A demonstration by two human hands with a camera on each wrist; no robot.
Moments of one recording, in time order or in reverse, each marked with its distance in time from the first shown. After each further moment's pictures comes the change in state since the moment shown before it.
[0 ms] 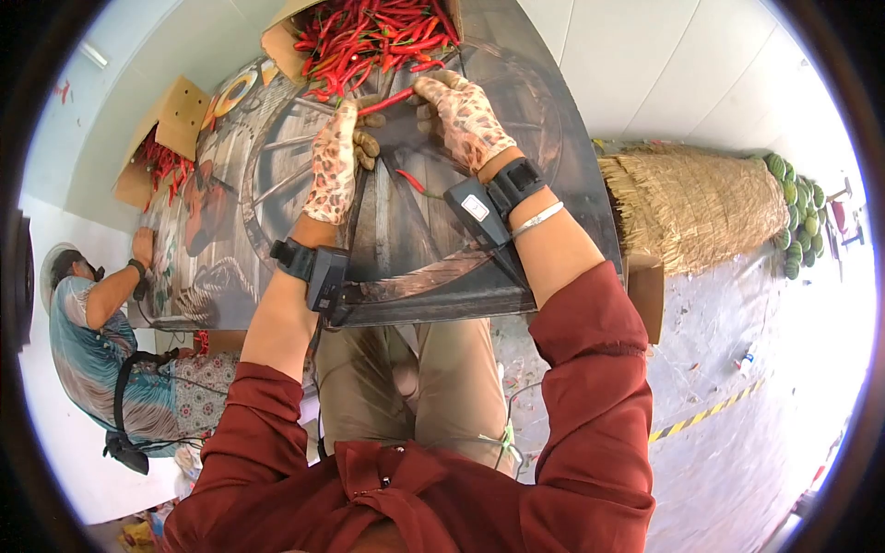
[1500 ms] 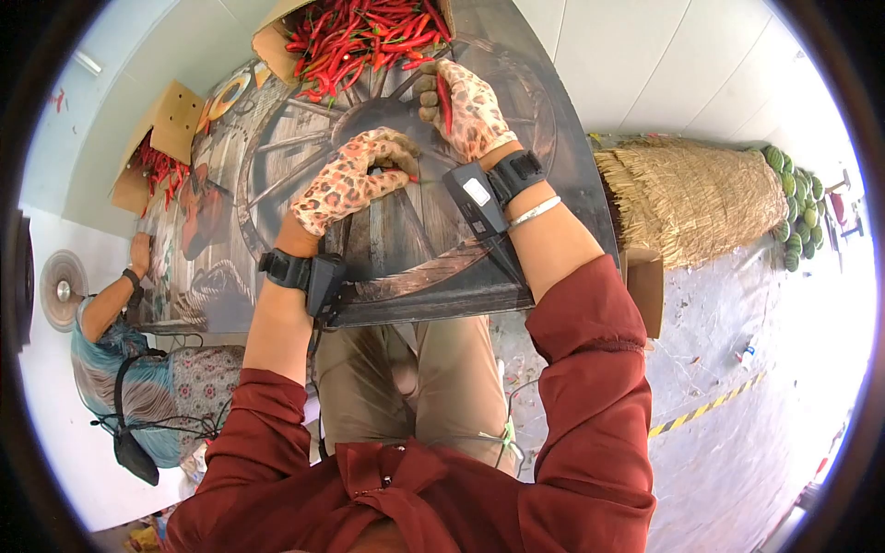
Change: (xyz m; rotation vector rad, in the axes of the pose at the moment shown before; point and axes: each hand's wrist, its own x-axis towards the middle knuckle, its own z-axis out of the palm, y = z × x) left_hand -0.010 0.017 -0.004 0.746 -0.661 0.462; right_hand 0.003 -0.004 -0.017 0.333 -0.072 0.004
